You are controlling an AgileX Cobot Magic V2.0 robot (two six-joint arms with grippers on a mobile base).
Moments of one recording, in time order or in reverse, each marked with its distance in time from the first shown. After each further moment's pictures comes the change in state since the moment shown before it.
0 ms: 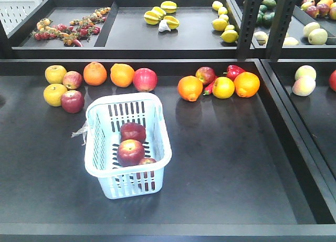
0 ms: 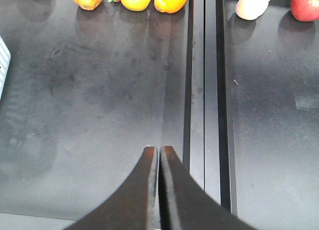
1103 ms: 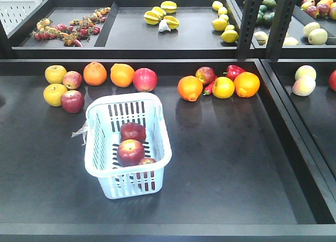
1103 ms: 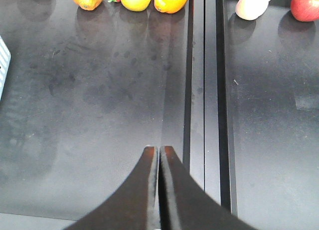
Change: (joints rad) left arm 0.000 -0.010 0.000 0.027 -0.013 -0.048; right arm 0.000 0.000 0.000 0.000 -0.001 0.000
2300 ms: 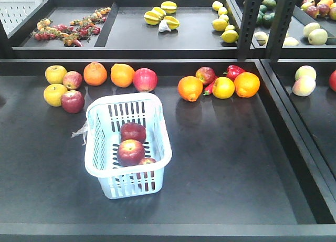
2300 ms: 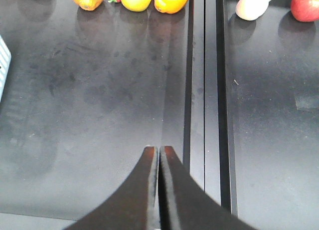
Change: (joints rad) left arm 0.000 -0.754 0.649 0.906 -0.195 -0.952; right arm 0.000 0.000 0.000 0.001 0.000 0.001
